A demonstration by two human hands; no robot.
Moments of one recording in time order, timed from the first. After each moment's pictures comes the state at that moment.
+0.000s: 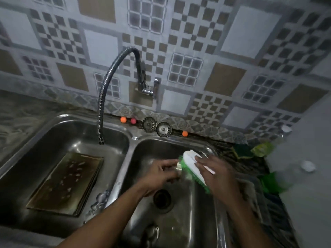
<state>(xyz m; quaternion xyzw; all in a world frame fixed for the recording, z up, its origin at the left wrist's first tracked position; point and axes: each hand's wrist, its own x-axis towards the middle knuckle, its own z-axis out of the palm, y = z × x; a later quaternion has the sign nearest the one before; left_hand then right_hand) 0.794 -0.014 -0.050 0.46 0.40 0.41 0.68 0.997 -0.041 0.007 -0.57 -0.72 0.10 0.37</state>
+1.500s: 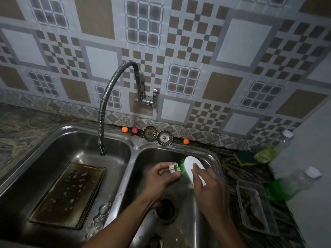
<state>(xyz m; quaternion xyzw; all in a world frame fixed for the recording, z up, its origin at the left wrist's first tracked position) 0.803 -0.018 -0.034 0.28 0.43 0.54 0.68 0.963 -0.053 -0.016 -0.63 -0.67 0.00 0.39</state>
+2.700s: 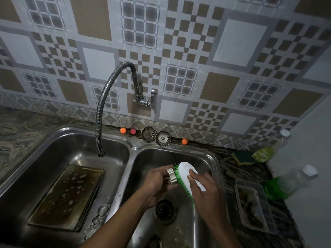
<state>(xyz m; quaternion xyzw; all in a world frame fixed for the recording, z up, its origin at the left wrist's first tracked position) 0.799 -0.008 -0.019 0.21 0.48 0.41 0.75 0.962 -0.065 -0.020 -0.61 -0.65 0.08 0.44</state>
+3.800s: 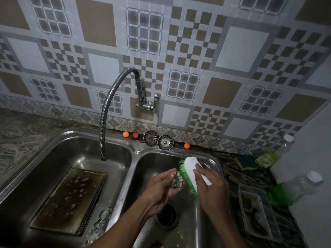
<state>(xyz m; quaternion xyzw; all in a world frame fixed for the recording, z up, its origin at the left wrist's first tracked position) 0.798 -0.019 -0.023 0.14 0.36 0.47 0.79 0.963 -0.043 -0.009 -0.62 -0.62 0.08 0.47</state>
